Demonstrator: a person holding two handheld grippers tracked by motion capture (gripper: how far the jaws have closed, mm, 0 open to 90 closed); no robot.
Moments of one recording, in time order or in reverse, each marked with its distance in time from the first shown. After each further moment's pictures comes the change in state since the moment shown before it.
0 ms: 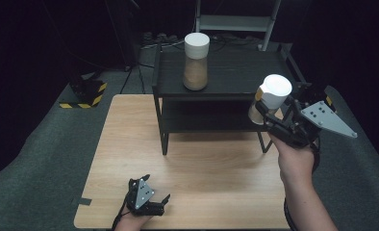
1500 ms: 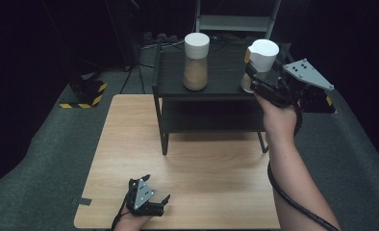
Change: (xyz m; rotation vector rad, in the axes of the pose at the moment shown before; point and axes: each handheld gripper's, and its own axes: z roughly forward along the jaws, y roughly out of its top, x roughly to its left) left arm 0.003 -0.002 -0.001 -0.012 -0.018 -0.005; right arm -0.007 0.027 0.084 0.008 -0.062 0.023
